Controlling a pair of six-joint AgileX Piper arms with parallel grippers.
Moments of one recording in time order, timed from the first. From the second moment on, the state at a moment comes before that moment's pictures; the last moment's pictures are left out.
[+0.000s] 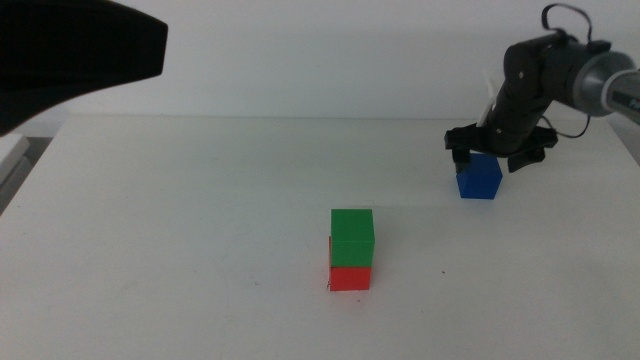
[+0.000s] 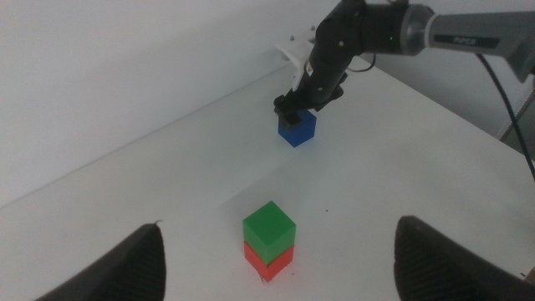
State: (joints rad) left arm -0.75 0.89 -1.40 0.02 1.06 -0.05; right arm 0.21 2.22 -1.82 -0.13 0.92 0.30
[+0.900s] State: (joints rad) left arm -0.75 0.89 -1.40 0.03 1.06 -0.05; right arm 0.73 1.84 -1.63 -0.24 1.13 0.73
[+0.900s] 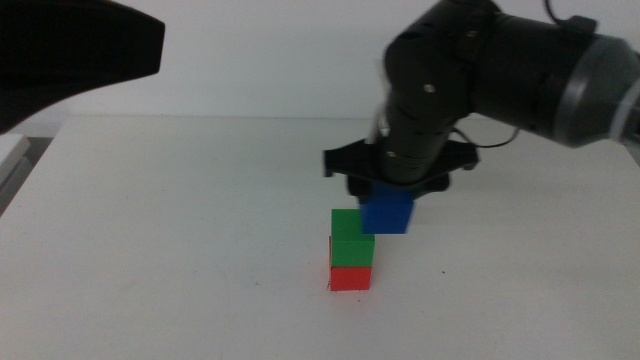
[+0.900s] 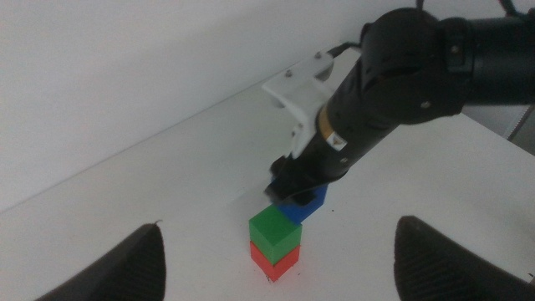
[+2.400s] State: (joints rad) left arm -0.75 0.89 -1.40 0.04 1.06 -0.05; right arm 0.80 1.72 -1.73 -0.32 1.19 0.74
